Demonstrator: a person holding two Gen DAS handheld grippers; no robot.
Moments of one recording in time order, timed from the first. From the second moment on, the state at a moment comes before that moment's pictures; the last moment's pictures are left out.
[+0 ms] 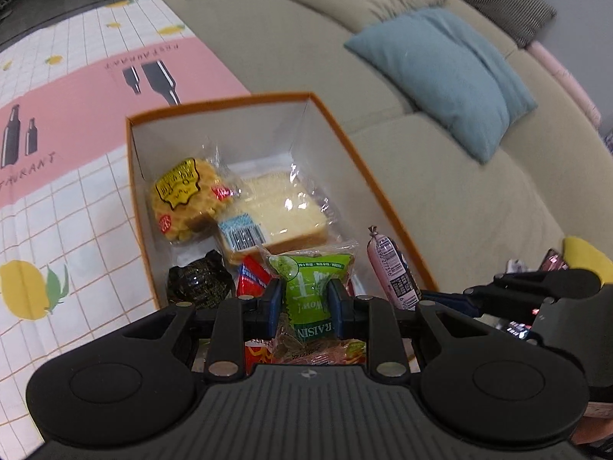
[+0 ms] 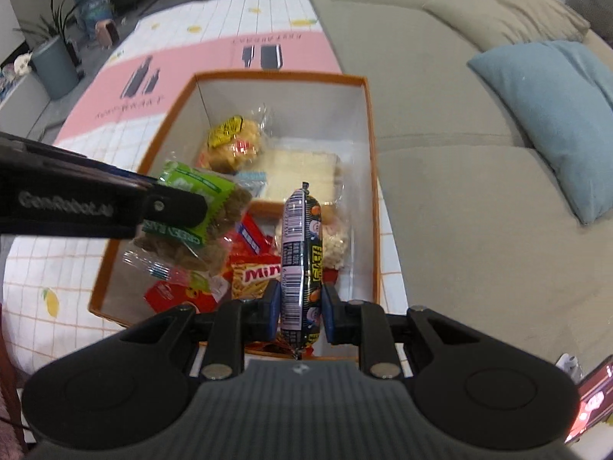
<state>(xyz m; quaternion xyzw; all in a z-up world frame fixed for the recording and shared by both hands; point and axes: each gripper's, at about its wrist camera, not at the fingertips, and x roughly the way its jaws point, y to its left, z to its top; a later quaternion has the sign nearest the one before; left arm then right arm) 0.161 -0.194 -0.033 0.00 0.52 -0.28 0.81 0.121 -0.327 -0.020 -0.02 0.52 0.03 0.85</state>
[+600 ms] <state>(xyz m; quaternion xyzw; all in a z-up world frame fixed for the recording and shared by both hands) 0.184 -0.216 -0.078 0.06 0.58 -0.26 0.77 0.152 -0.332 -0.066 0.00 0.61 0.00 0.79</state>
